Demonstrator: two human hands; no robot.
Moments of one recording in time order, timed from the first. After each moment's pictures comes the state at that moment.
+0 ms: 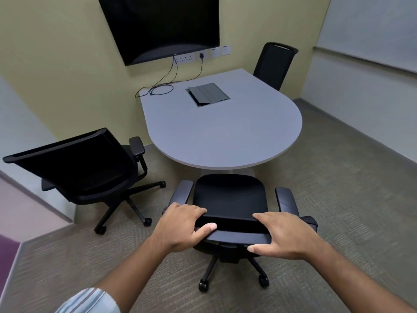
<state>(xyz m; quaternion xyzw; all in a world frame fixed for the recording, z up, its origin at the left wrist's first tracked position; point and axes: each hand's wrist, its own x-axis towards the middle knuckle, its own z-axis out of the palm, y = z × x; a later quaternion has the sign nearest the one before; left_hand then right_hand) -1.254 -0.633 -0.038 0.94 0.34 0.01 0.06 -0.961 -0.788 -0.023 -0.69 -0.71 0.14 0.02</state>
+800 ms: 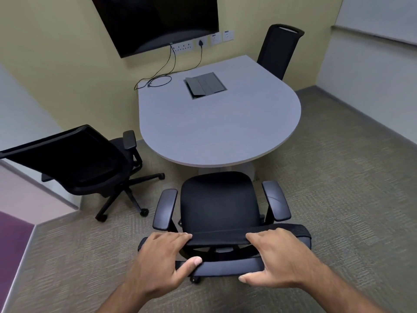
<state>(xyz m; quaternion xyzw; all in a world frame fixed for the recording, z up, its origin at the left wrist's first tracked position) -1.158 -0.746 -0.043 0.90 0.42 0.07 0.06 -0.833 -0.832 -0.028 -0.62 -0.78 0.14 0.03</state>
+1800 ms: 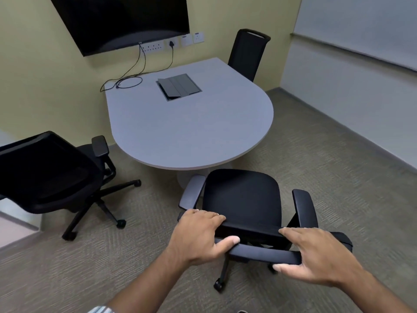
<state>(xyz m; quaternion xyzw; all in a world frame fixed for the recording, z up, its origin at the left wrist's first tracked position) -1.062 -0.693 -0.041 0.95 0.29 0.02 0.07 -0.790 -0.883 -0.026 -0.73 -0.68 0.09 0.03</state>
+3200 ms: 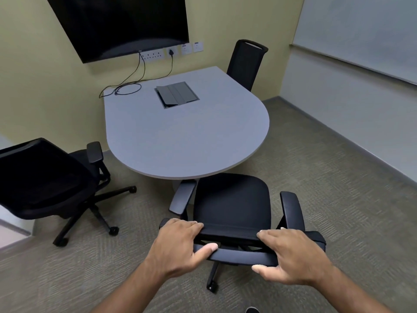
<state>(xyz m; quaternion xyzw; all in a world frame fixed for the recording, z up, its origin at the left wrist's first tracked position) -1.054 -0.679 -0.054 0.94 0.34 0.05 0.06 -0.760 -0.846 -0.036 -0.67 -0.73 0.09 0.08</state>
